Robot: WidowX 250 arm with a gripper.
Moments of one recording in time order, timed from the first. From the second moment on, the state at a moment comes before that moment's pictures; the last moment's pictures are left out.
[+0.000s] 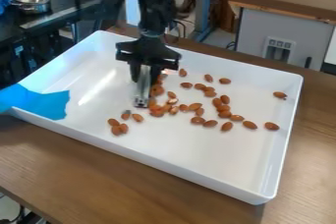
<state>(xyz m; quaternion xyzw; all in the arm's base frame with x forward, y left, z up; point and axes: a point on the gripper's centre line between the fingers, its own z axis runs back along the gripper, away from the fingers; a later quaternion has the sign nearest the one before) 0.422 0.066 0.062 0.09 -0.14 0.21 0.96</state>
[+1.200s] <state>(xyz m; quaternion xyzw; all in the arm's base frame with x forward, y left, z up) 0.434 -0.081 0.066 0.07 -0.17 0.13 0.98</state>
